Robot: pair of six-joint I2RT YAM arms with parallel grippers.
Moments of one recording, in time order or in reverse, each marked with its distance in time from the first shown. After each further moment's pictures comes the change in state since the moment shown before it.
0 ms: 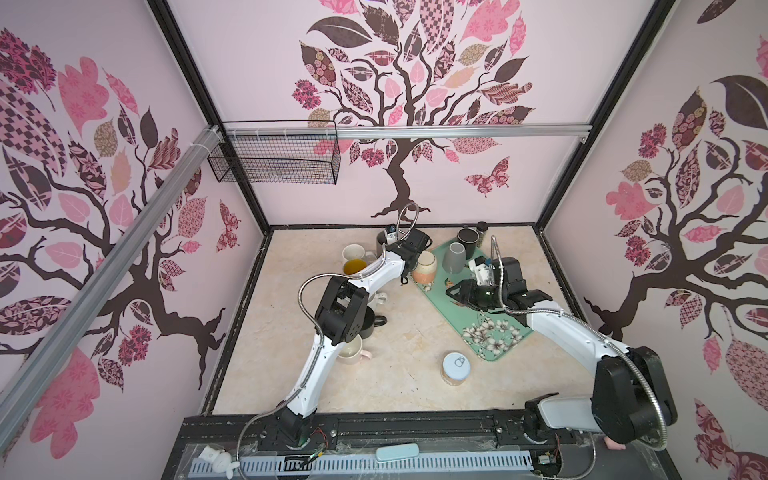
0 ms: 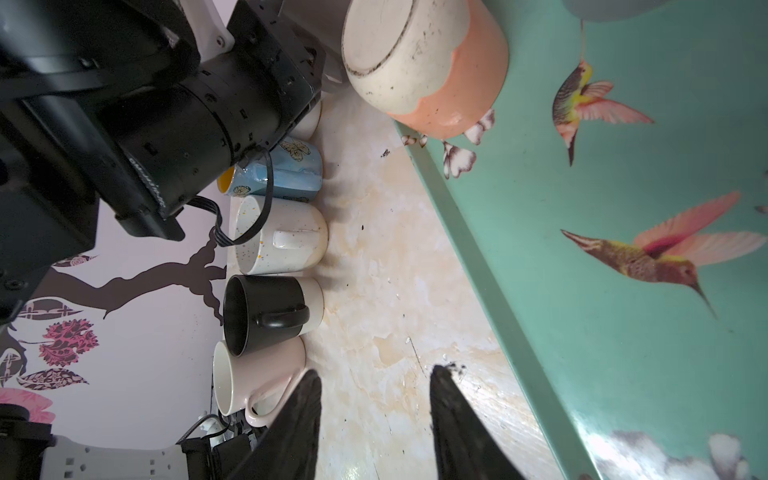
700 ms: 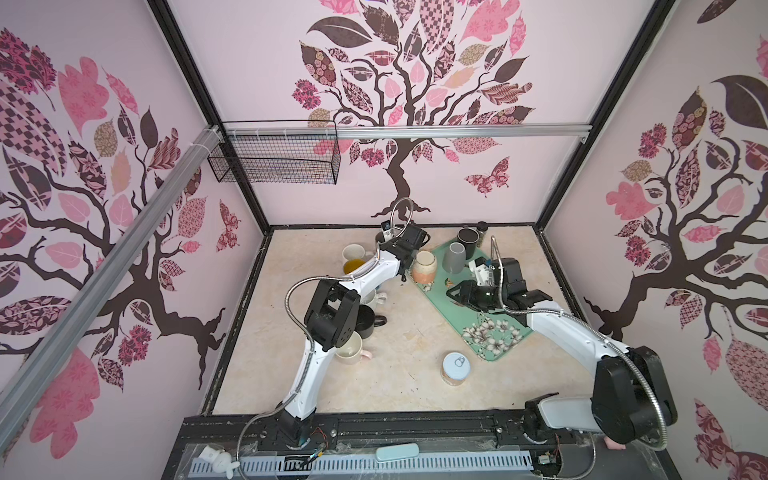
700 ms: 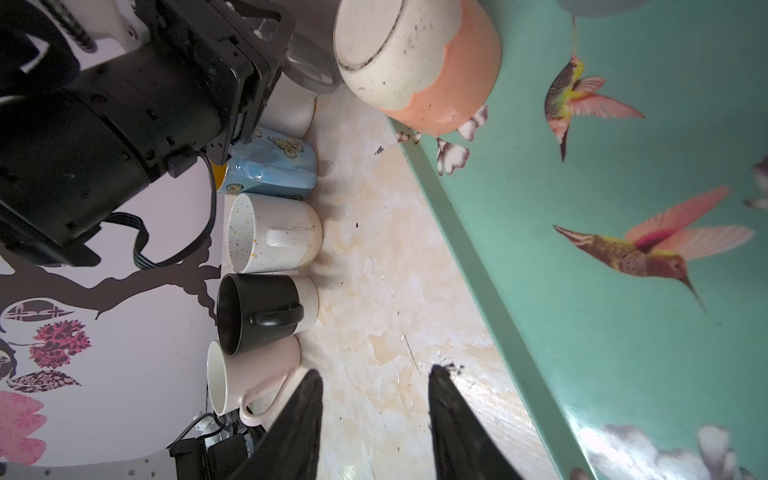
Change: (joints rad) left arm -0.005 -0.135 -0.121 0.085 0.119 -0.095; right arm 0.000 0.000 0.000 -0.015 0.010 -0.007
